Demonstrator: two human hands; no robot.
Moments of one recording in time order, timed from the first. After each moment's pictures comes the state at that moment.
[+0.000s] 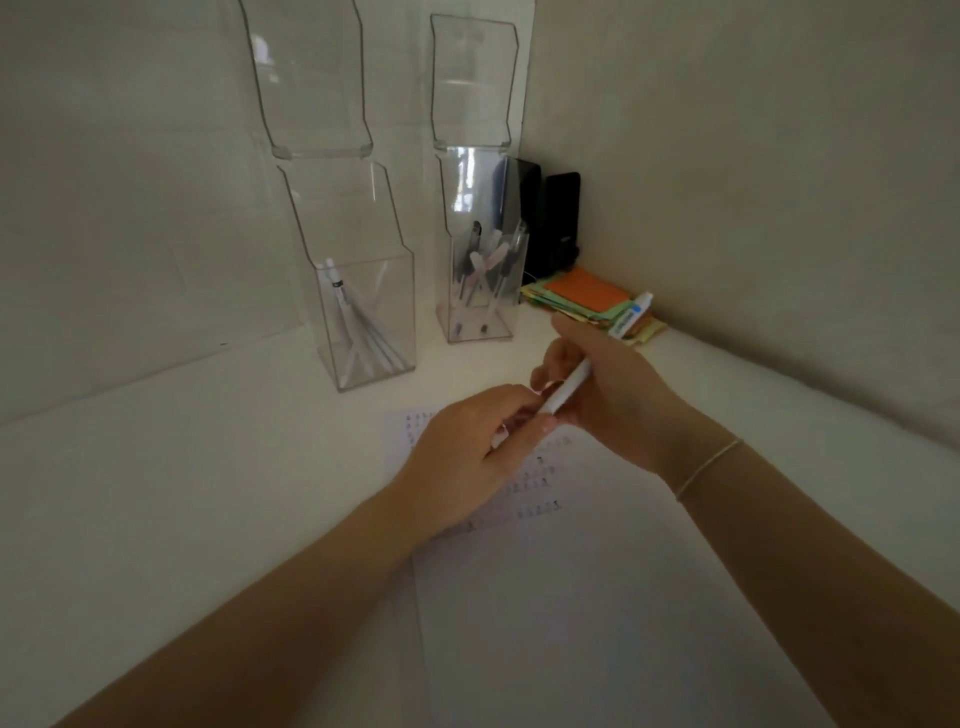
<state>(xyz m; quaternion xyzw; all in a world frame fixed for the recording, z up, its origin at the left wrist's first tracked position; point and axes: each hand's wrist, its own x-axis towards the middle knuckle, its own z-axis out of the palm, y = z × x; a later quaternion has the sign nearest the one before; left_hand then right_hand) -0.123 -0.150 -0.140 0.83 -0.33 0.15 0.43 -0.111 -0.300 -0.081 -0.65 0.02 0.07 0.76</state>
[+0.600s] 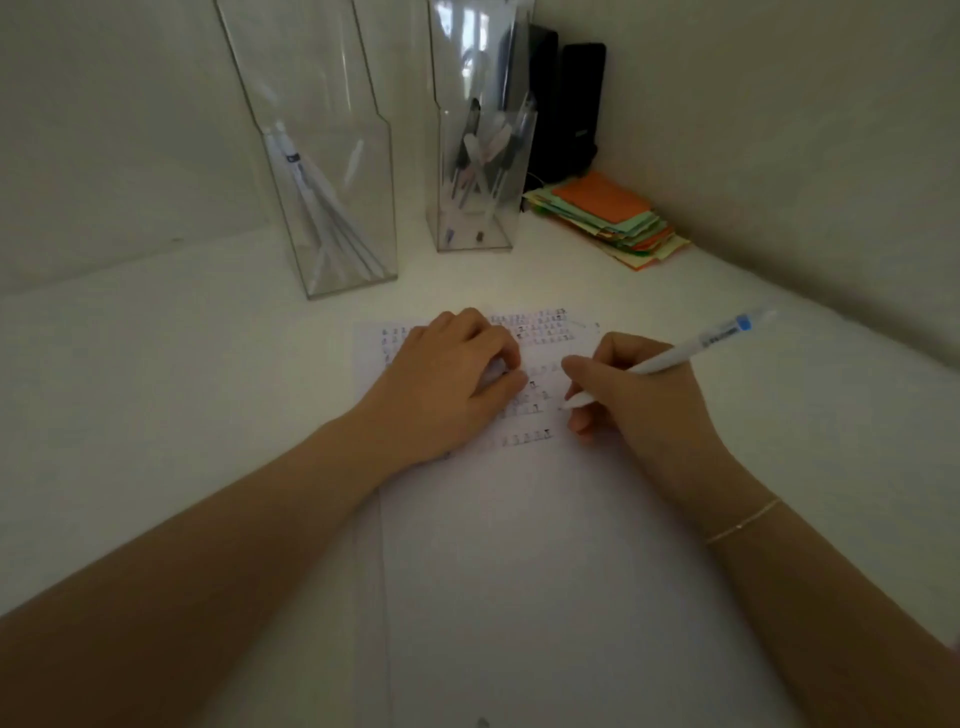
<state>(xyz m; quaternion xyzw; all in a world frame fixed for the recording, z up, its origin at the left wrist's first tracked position) -0.110 -0.144 -0.166 0.92 -0.30 0.12 0.23 -0.149 -0.321 -0.143 -0.78 0.04 -0.06 0.62</state>
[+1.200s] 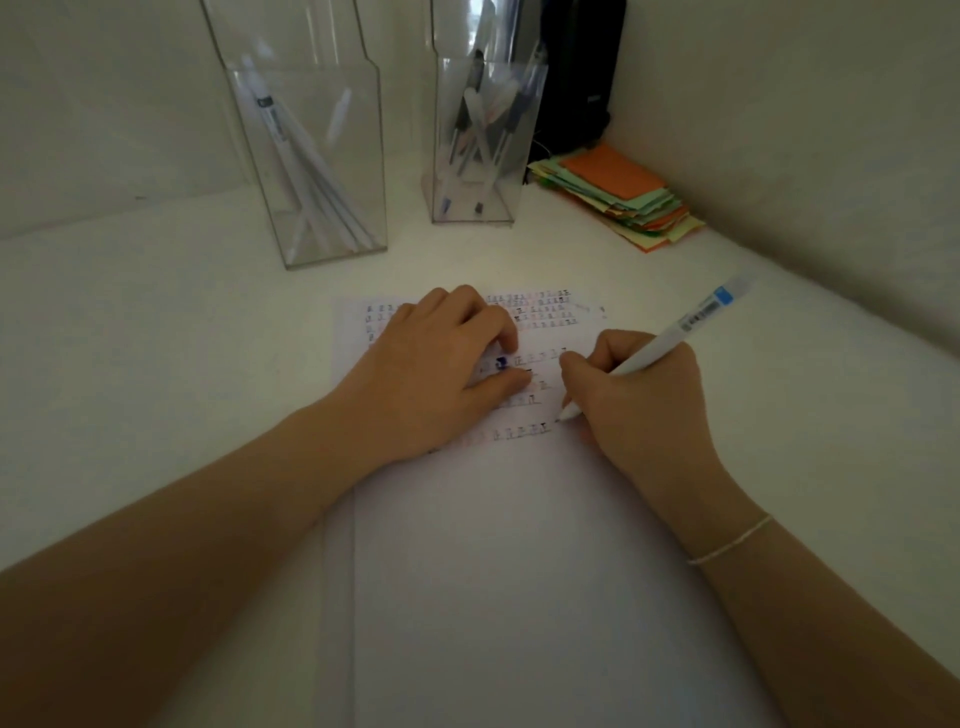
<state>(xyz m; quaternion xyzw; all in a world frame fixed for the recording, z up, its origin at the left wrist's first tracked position) -0.110 -0.143 -0.168 0.92 -0.29 0.13 0.20 -0.149 -0.310 -0.149 -0.86 0.05 -0.14 0.48</state>
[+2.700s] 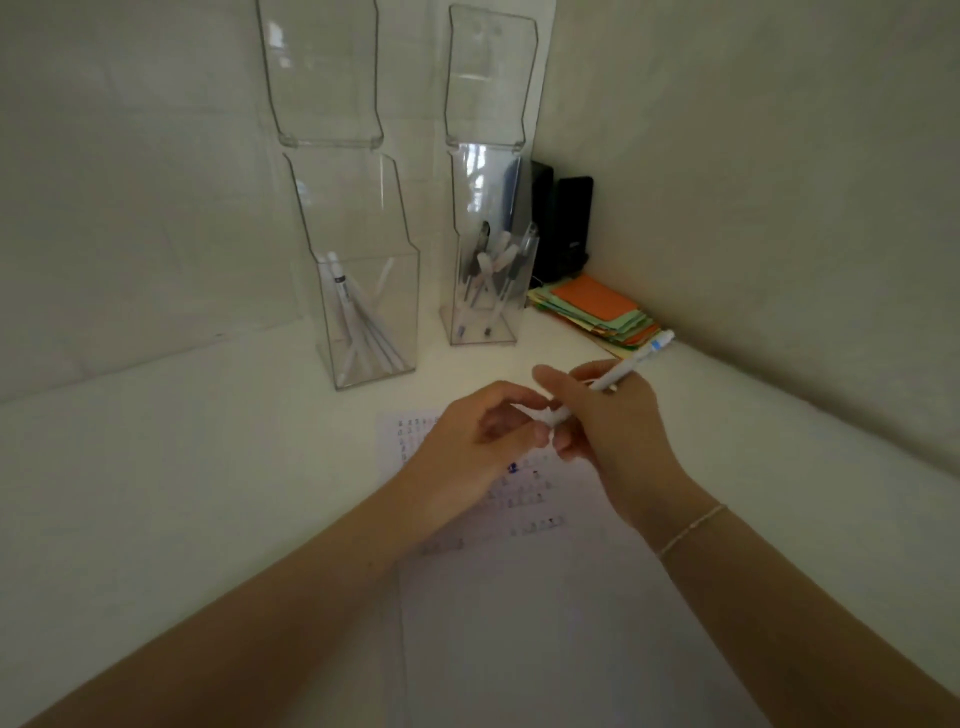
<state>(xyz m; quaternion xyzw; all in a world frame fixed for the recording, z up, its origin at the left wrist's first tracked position) -0.123 -0.154 -0.129 0.76 -0.20 -0.02 0.62 -0.125 -0.289 -0.098 -0.68 0.07 -0.09 0.72</state>
